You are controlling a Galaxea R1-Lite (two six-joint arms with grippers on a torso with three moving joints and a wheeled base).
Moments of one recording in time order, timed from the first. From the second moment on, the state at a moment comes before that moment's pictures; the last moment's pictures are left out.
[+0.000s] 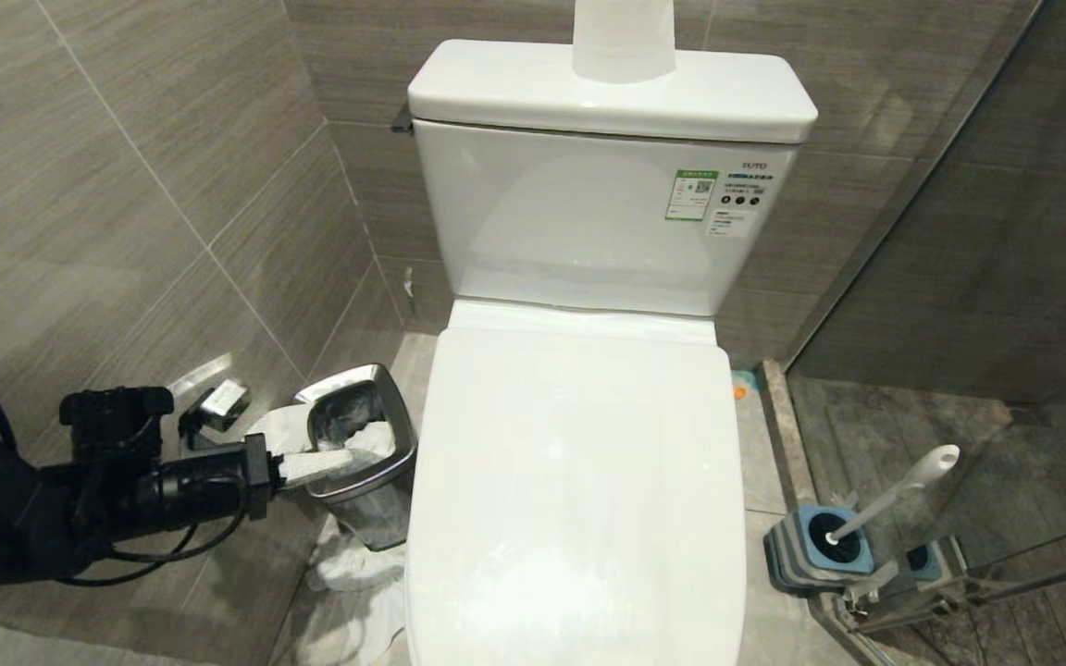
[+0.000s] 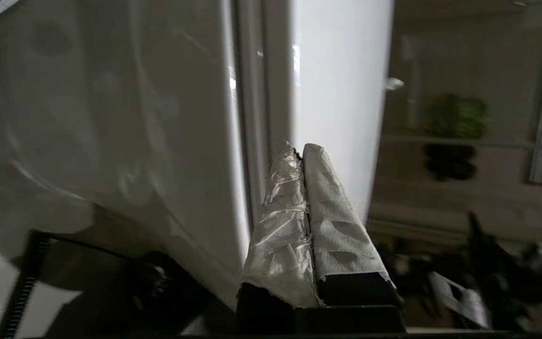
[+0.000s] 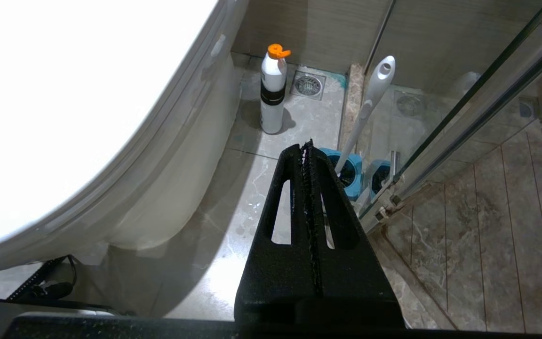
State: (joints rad) left arm 0.14 2.00 -0.69 -0.73 -1.12 -0.46; right arm 0.01 0.00 0.00 0.00 0.02 -0.02
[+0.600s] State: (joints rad) left arm 0.18 2.09 -0.56 -0.73 -1.34 -0.21; right arm 0.01 0.00 0.00 0.00 0.02 -0.02
